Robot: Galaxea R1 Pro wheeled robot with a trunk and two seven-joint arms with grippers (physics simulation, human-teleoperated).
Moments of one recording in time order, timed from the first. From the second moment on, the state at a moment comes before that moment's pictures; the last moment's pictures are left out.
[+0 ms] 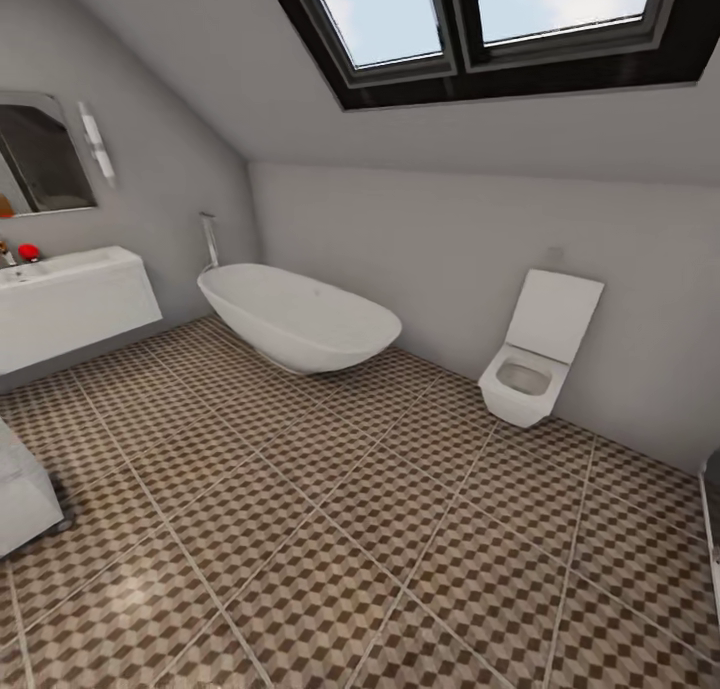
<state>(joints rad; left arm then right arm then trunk) -0.40 0.00 -0.28 0.05 0.64 0.08 0.34 -0.30 -0.05 0.34 0.07 0.23 -0.08 0.18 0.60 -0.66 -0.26</state>
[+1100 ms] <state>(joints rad) -0.40 0.01 -0.27 0.05 0.64 0.08 0.34 -0.30 -0.06 0.34 0.06 0.23 -0.09 0.17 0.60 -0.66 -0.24</state>
